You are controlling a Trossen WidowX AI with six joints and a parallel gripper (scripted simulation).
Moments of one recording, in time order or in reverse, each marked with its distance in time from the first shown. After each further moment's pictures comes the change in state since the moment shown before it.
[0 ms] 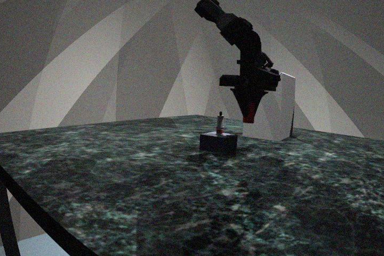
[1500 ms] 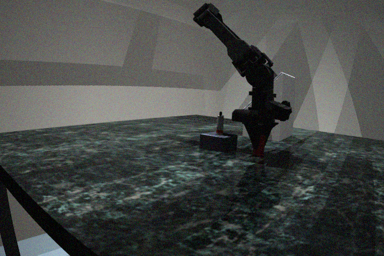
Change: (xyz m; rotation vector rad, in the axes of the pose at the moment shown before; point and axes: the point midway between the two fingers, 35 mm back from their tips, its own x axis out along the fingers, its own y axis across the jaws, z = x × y) arm 0.081 0.016 0.030 -0.001 0.006 0.003
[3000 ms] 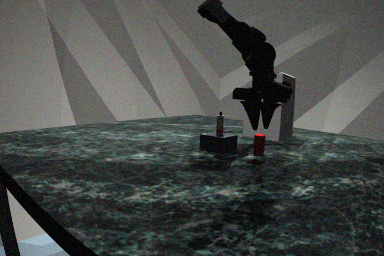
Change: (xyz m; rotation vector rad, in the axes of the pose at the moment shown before) arm -0.052 -0.003 0.002 0.002 -0.005 -0.004
